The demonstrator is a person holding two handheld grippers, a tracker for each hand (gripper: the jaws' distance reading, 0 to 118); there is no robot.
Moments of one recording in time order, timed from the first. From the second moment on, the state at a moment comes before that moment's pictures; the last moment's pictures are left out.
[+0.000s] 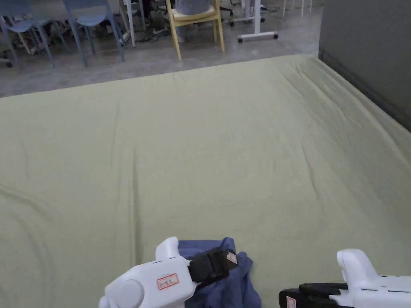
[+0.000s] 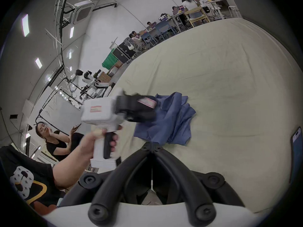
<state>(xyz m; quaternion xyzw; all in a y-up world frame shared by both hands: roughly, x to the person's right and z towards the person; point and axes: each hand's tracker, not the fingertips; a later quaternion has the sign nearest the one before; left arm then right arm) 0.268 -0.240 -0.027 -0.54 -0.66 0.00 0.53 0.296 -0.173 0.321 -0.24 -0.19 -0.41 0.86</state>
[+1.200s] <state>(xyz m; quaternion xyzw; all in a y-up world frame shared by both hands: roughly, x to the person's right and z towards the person) 0.172 -0.234 -0.112 -0.54 -0.61 -0.07 0.57 0.360 -0.249 0.221 -0.31 -0.18 -0.43 0.83</state>
